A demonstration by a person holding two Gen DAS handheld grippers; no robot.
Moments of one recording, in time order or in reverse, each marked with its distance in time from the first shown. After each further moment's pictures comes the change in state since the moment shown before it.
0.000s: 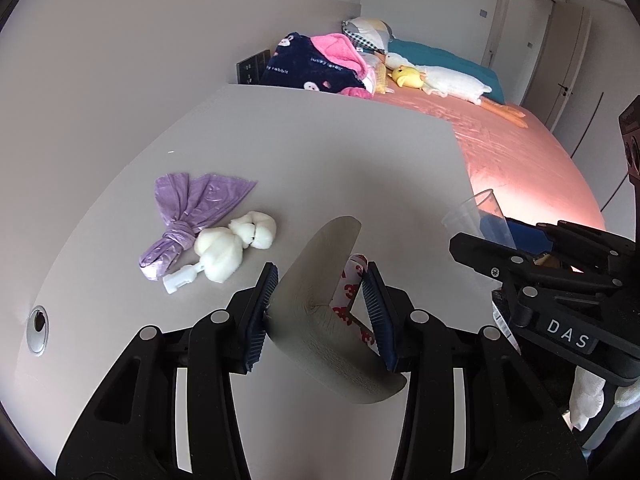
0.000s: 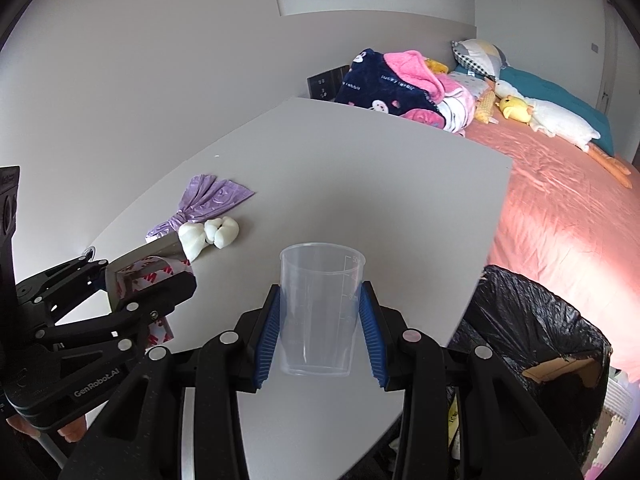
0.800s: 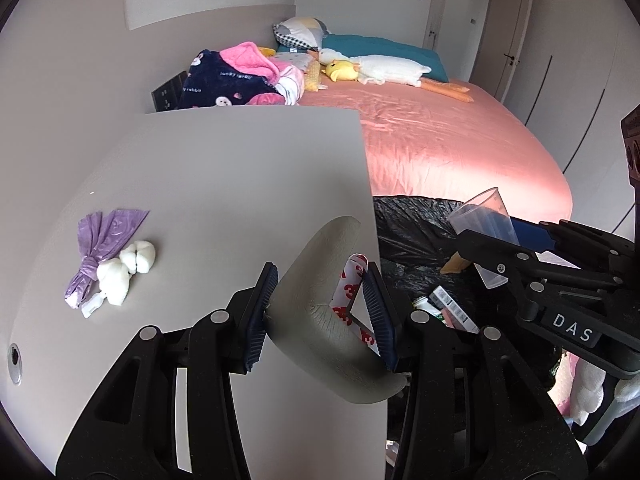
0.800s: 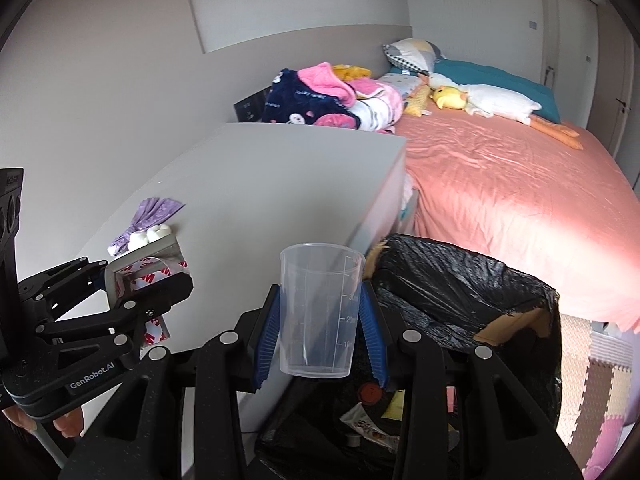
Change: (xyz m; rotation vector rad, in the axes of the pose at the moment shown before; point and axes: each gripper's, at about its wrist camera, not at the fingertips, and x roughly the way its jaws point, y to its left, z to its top) left arm -0.004 -0.101 0.003 0.162 -0.008 -0.133; right arm -0.068 -0.087 -0.047 0.153 -0.068 -0.130
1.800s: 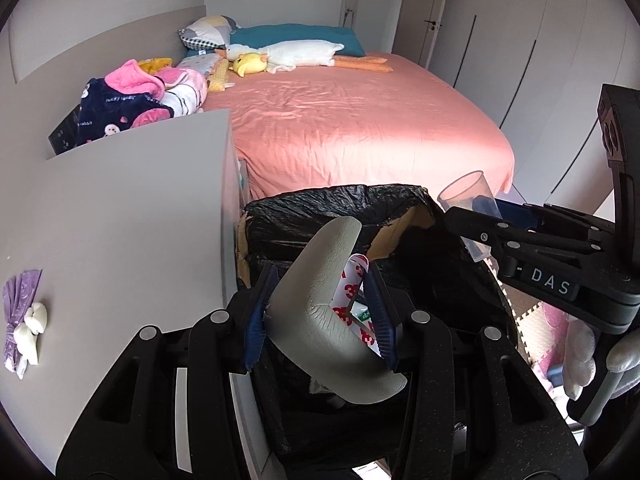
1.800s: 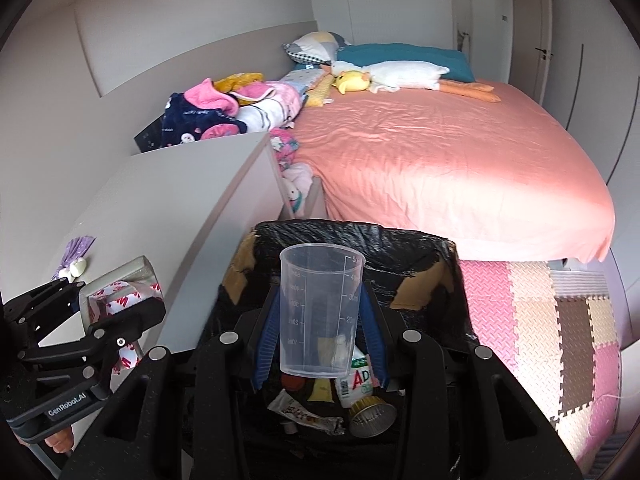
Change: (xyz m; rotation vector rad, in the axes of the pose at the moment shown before) left arm 0.038 -0.105 0.015 0.202 0.048 -0.212; right arm -0.034 -0.118 -0.032 0.224 -0.010 -0.209
